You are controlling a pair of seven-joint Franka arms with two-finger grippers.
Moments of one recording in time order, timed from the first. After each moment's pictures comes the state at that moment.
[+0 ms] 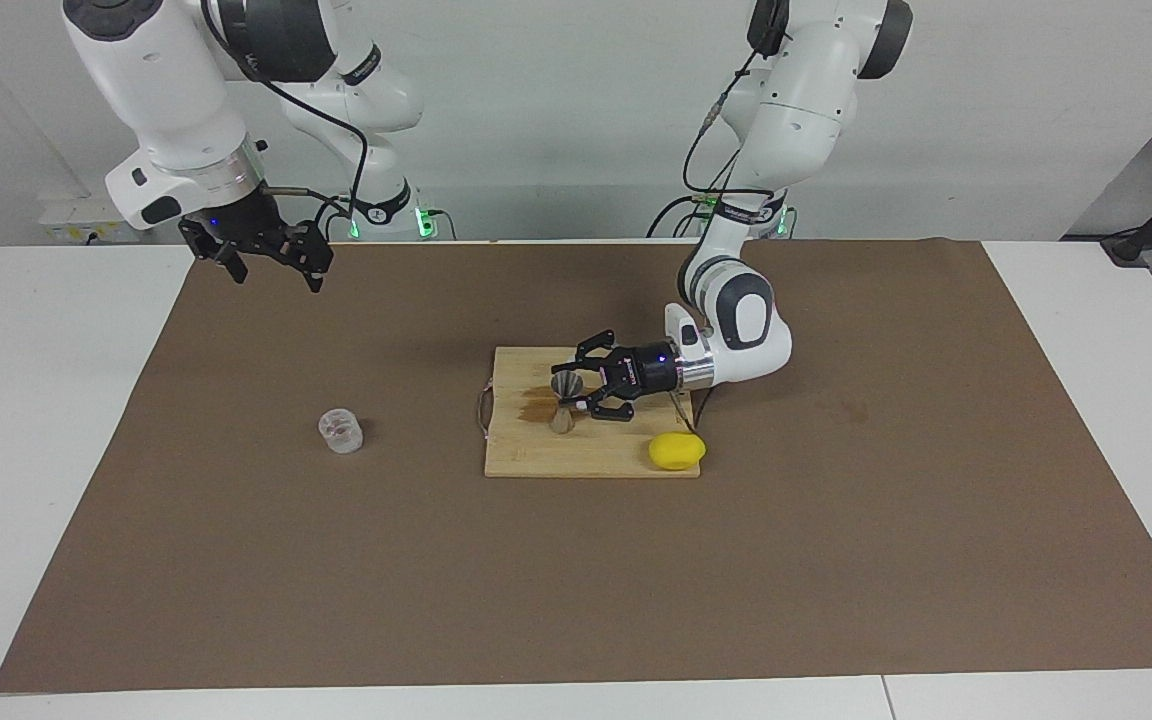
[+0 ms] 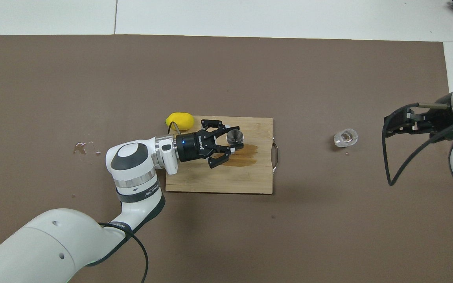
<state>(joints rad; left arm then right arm) -0.33 0.44 -0.13 -2.05 -2.01 1.95 2.34 0.03 0.02 0.03 -1.59 -0.03 1.53 0.22</state>
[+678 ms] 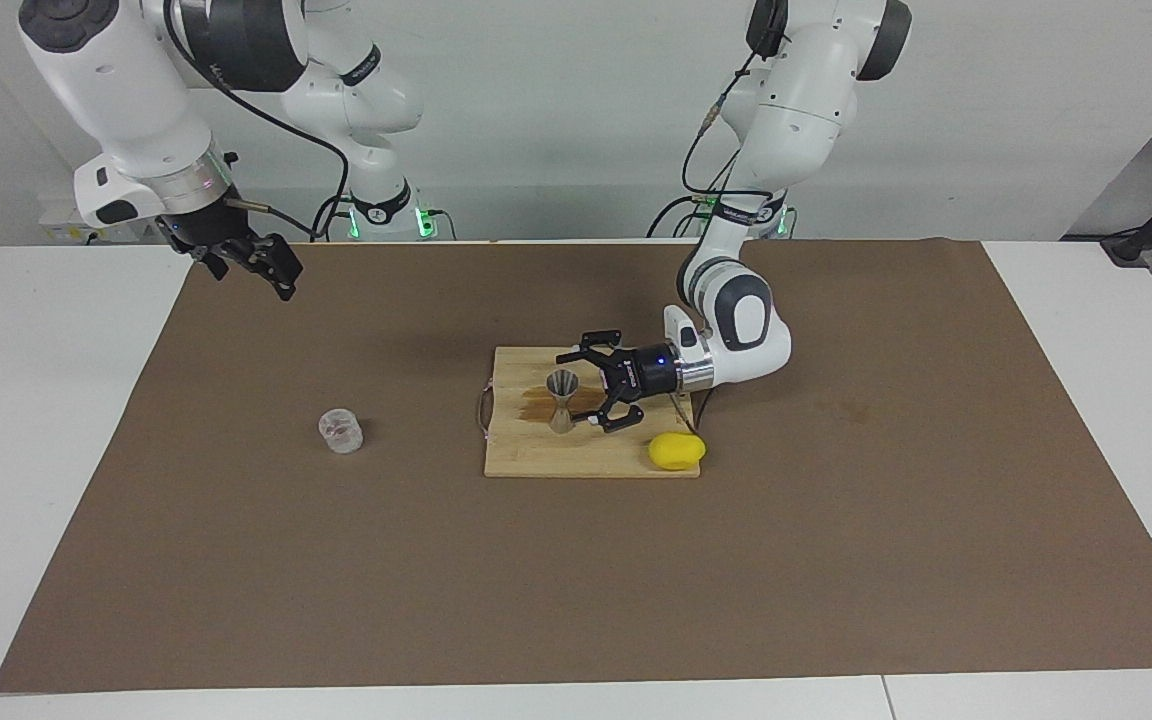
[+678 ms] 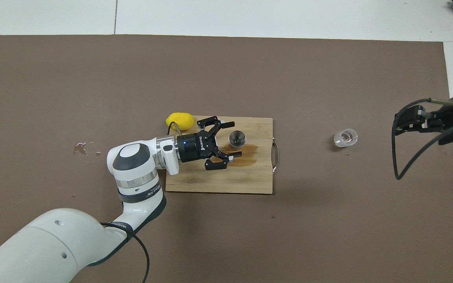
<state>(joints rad) -0.32 0.45 -0.12 -2.05 -2.01 1.96 2.34 -0.04 0.02 0.03 -1.62 -0.01 1.53 0.44</state>
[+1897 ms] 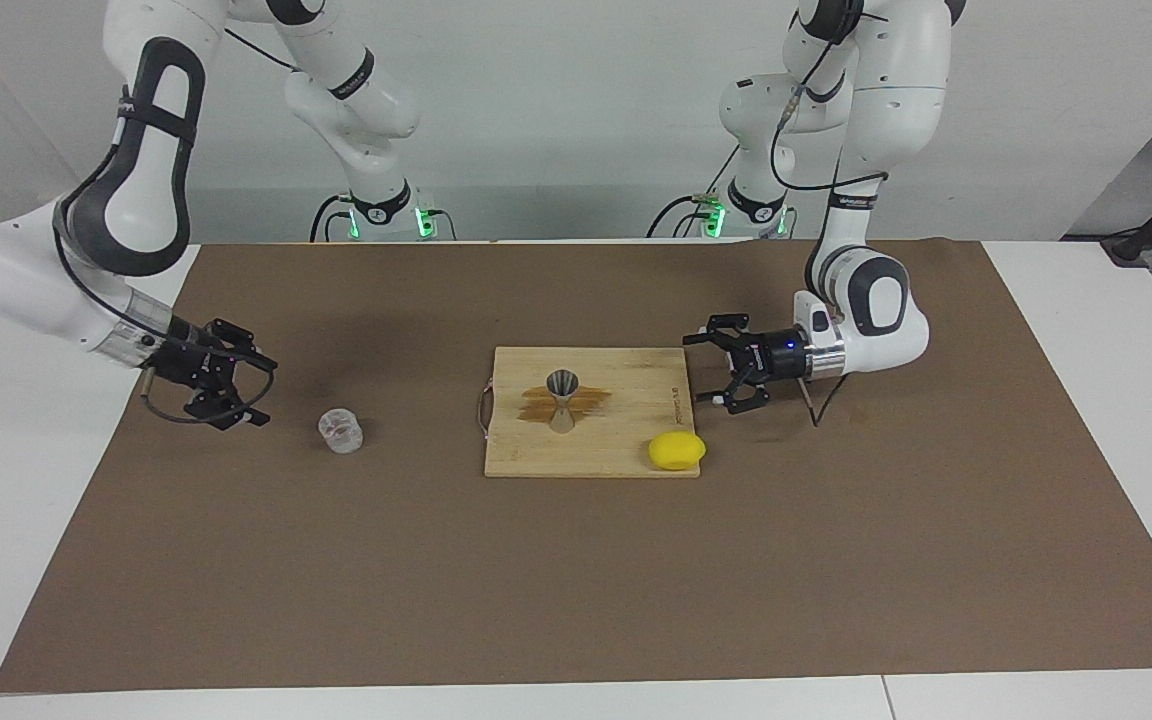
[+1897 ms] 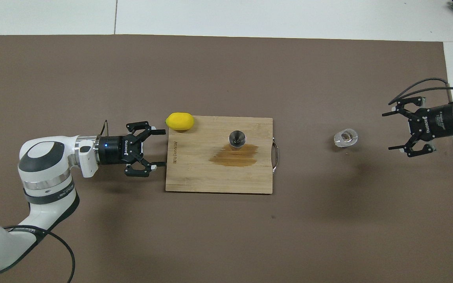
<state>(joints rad) 0.08 0.30 -0.11 -2.19 -1.47 1.71 2.28 -0.31 0.26 0.03 -1.84 0.56 1.87 0.94</state>
